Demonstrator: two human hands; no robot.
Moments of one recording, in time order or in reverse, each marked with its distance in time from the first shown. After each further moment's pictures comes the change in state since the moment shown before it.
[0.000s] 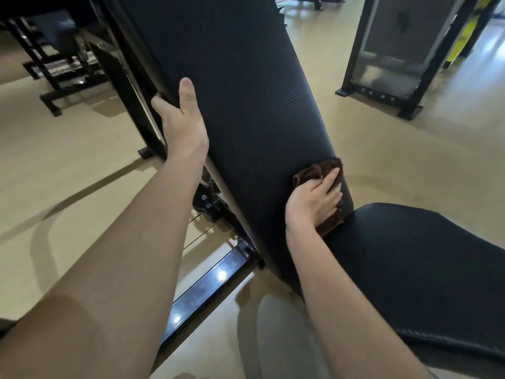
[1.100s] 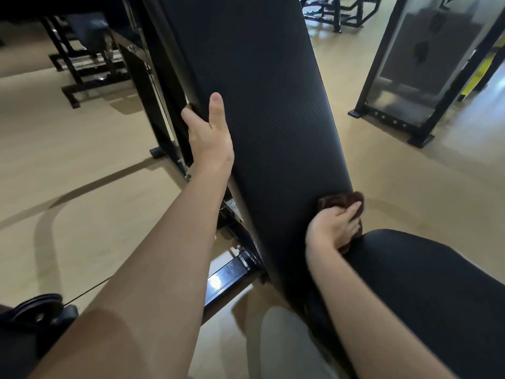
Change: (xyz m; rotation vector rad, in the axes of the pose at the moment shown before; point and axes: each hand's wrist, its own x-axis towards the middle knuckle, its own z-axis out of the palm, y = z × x) left_hand -0.003 -0.001 0.001 -0.025 0.037 -0.011; right_hand 0.025 0.017 -0.003 -0.012 0.052 0.097
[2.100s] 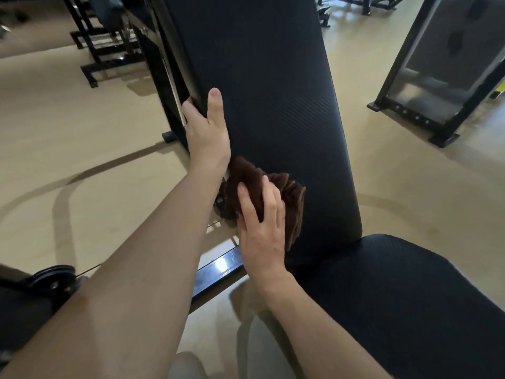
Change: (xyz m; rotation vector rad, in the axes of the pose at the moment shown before) left_hand -0.004 0.002 0.000 0.115 0.028 -0.003; right_hand -0.103 0.012 -0.002 -0.132 -0.265 -1.374
